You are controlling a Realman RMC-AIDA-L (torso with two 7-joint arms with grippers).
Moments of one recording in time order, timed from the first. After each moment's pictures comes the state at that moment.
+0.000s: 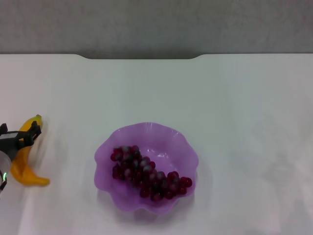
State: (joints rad) left arm -0.56 -2.05 -1.16 -0.15 2.32 0.56 -0.08; right arm 0.32 2.03 -1.99 -0.27 0.77 -1.09 0.11
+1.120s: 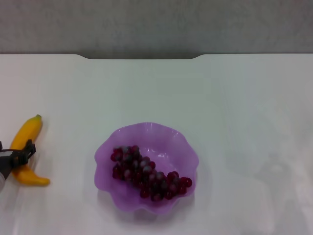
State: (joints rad) left arm -0.50 -2.05 -1.12 -0.14 2.32 0.55 -0.07; right arm 0.32 2.03 -2.04 -0.28 0.77 -1.09 0.12
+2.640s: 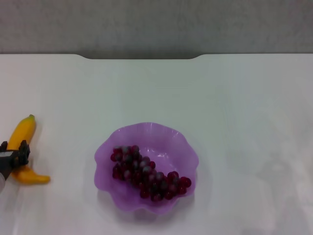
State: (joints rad) left arm -0.50 -2.05 -1.12 -0.15 2.32 0.55 -0.07; right arm 0.32 2.03 -2.04 -0.28 0.77 -1.06 0.12
